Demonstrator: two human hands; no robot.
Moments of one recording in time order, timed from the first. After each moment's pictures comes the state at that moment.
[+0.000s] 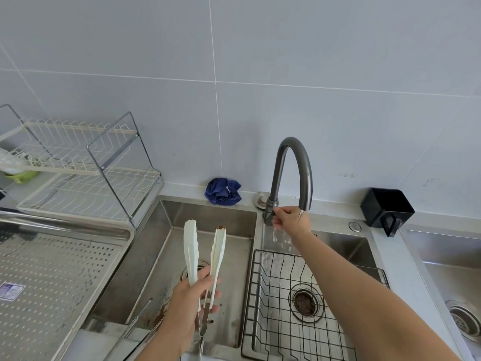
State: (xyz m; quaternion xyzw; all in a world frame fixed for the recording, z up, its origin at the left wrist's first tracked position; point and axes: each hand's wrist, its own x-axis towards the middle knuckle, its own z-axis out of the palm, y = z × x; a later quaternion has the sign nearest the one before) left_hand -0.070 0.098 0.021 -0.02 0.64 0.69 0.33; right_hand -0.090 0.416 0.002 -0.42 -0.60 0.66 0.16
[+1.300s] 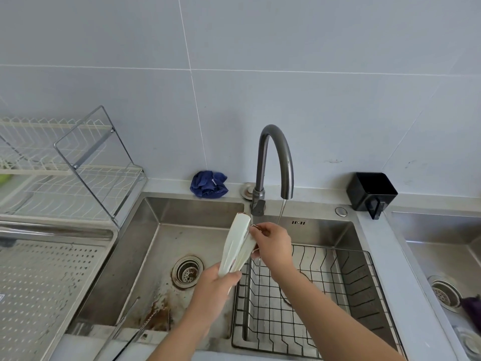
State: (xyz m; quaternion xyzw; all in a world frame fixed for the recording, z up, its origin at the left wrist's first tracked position) left_hand -0.044 0.156 0.028 0.12 0.75 0.56 0.33; right_hand -0.025 0.330 0.013 -0.38 -0.69 0.59 0.17
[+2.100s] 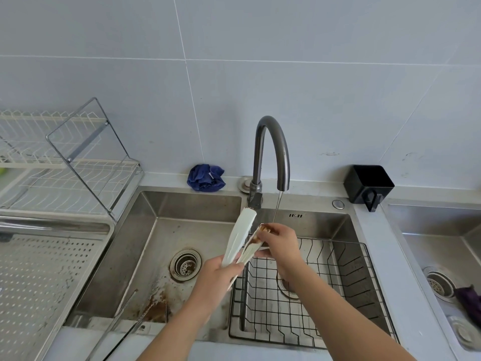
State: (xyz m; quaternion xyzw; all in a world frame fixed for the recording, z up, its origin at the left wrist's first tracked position) left_hand -0.041 0.167 0.036 0.10 0.73 0.56 0.37; right_hand -0.001 0.345 0.000 -0.39 -0.57 0.71 0.14
